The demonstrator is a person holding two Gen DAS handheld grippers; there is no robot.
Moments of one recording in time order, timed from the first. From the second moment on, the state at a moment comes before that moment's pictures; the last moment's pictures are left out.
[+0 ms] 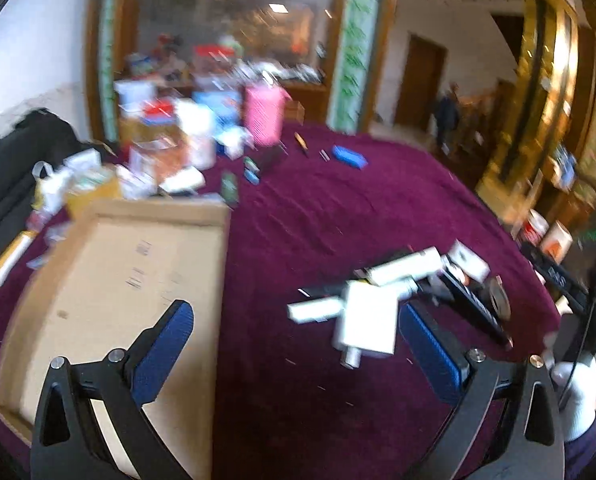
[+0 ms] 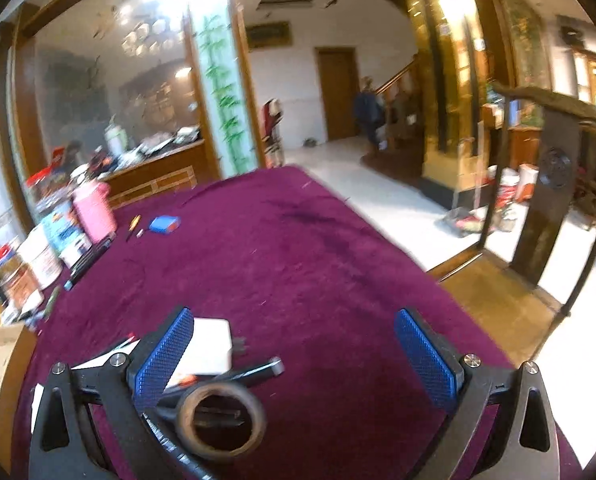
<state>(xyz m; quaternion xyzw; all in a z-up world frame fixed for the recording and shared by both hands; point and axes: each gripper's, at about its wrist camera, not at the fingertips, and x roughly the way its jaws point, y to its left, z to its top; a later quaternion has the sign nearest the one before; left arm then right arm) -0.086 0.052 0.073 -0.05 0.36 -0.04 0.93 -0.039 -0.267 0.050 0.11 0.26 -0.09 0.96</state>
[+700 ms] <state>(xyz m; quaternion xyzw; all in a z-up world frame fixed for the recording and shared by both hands) -0.040 -0.015 0.030 0.05 0.41 -0.07 0.91 -0.024 -0.260 0.035 0.11 0.31 -0.05 0.94</state>
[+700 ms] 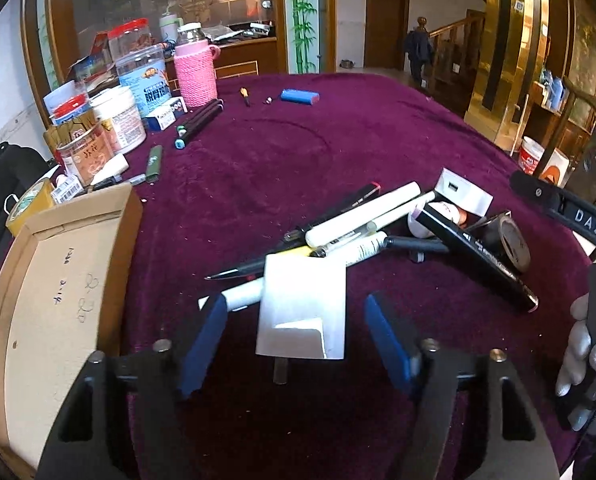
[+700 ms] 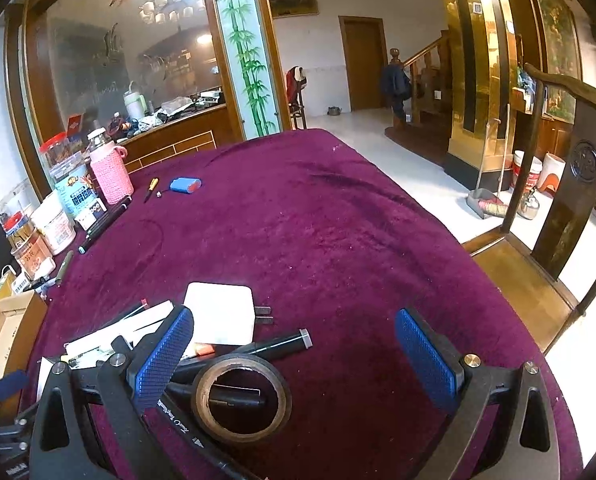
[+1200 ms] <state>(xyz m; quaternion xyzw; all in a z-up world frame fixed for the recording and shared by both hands) -0.022 -0.006 0.012 0.00 0.45 -0.09 0.89 -0.015 -0.254 0.029 0.09 0.33 -0.06 0.94</state>
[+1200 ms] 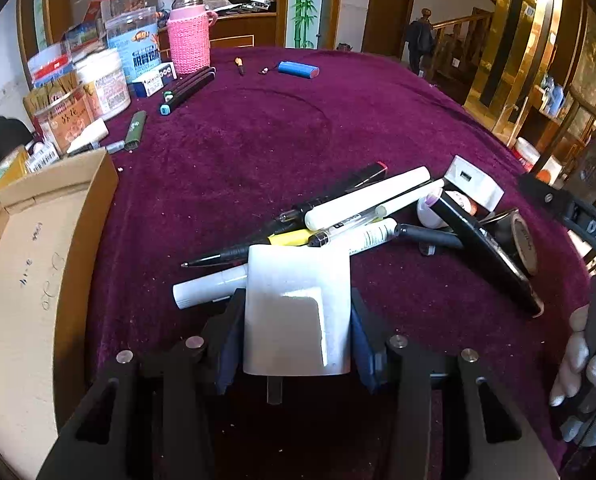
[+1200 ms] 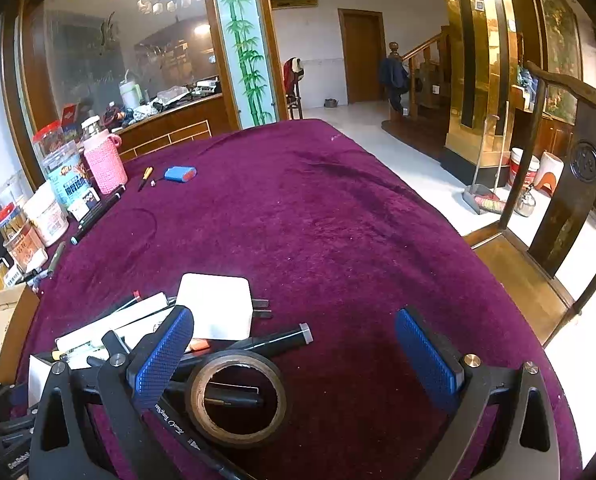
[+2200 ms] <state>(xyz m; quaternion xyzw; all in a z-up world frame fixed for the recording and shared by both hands) -0.122 0.118 0.068 -0.10 0.34 -0.14 0.92 -0.021 -0.243 0.033 0.11 0.40 -0.08 0.91</state>
